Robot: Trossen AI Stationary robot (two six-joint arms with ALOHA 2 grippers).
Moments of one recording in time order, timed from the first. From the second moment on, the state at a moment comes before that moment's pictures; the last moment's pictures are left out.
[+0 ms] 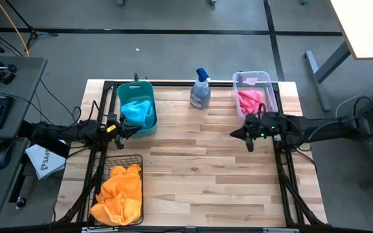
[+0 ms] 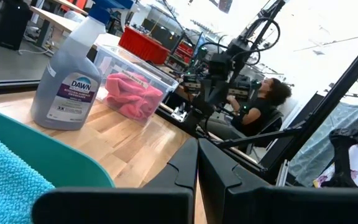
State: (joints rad) left arm -0.11 0.01 0.01 0.07 -0.32 -0.49; right arm -0.03 0.68 0.44 -0.21 -0.03 0.45
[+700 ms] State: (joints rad) left arm -0.11 0.01 0.01 0.06 -0.32 -0.49; right arm -0.03 0.07 0.03 0.14 0.00 0.37
